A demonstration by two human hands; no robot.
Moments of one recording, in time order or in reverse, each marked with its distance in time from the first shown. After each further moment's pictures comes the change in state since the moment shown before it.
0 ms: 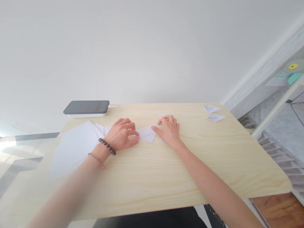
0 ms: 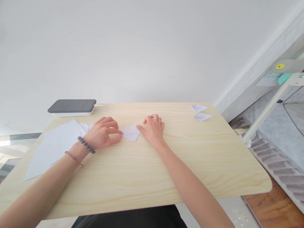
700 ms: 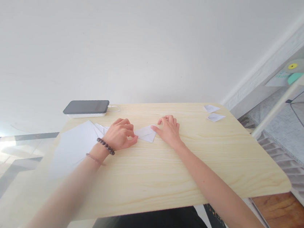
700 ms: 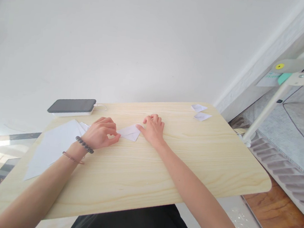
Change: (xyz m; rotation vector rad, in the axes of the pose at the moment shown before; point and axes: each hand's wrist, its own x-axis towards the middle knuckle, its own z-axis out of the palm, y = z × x) left_hand 0.000 0.001 -0.006 0.009 -0.061 -0.004; right_hand 0.000 0.001 0.000 -0.005 -0.004 0.005
